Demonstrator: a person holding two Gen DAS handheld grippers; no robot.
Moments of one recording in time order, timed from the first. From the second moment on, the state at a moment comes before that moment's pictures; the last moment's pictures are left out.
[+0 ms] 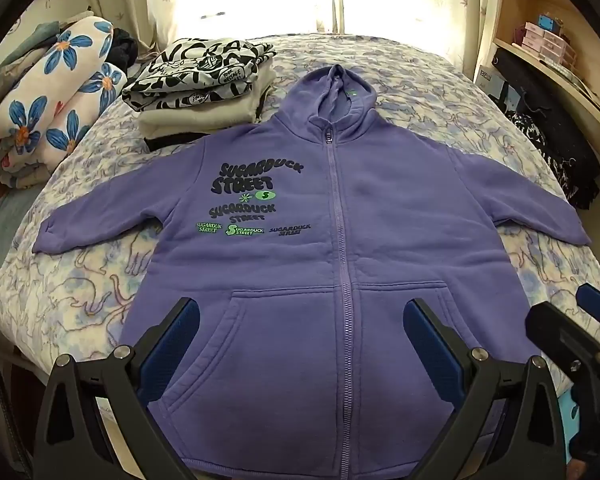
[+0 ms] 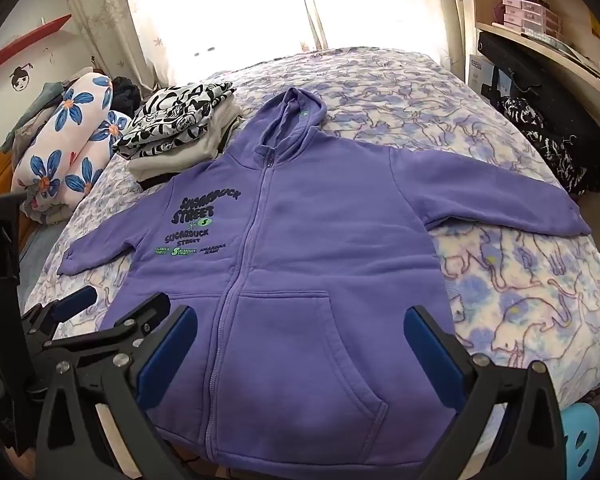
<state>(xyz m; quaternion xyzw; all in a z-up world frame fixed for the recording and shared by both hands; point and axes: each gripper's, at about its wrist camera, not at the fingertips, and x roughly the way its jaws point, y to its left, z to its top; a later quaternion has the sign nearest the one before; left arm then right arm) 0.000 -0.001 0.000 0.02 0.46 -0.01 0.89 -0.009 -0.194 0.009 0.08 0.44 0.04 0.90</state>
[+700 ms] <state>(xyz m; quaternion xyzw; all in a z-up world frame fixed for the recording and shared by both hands) -0.023 0.004 0.019 0.00 0.43 -0.01 0.90 -0.018 -0.195 0.004 0.05 0.43 0.01 0.90</state>
